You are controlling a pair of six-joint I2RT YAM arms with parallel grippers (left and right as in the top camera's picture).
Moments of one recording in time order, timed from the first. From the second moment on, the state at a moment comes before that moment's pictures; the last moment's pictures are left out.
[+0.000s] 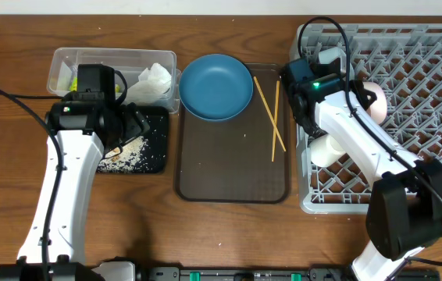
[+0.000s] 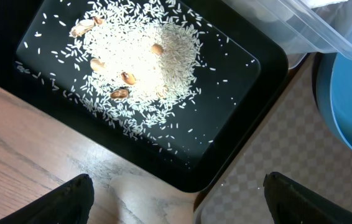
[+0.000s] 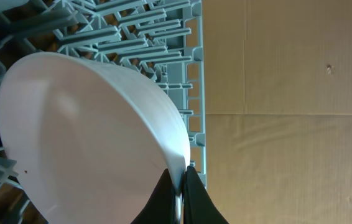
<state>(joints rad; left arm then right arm) 0.02 1.43 1.25 -1.08 -0.06 -0.56 0.38 1.85 1.42 -1.05 1.18 0.15</state>
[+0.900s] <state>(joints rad) 0.02 1.43 1.25 -1.08 -0.06 -0.56 0.49 1.82 1.62 -0.99 0.84 0.13</state>
